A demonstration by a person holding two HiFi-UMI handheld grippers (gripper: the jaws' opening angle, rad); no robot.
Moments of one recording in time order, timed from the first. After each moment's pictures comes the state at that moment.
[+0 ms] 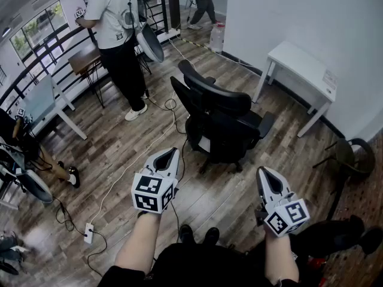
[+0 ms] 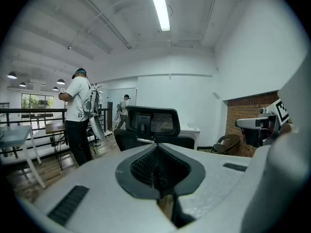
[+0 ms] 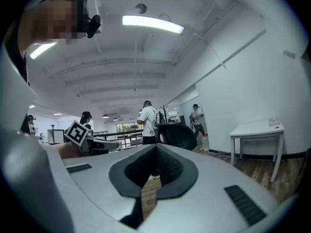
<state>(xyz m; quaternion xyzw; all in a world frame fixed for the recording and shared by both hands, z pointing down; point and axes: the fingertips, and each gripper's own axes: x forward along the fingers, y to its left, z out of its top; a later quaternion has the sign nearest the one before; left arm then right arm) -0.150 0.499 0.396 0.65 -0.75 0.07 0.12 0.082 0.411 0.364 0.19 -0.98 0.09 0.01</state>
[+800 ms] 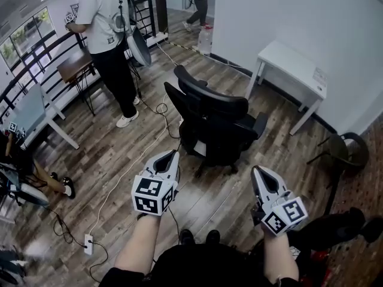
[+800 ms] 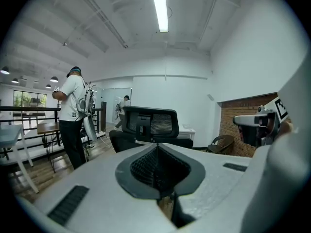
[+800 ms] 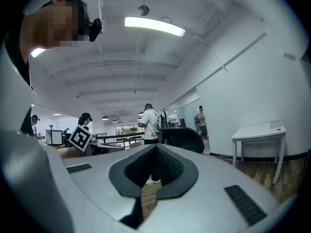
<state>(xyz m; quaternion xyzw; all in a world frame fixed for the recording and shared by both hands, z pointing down) -0.173 0.491 0.402 0.68 -0.72 0.06 0.12 0.046 0.426 0.355 0.20 -0.98 0.08 -0.01</state>
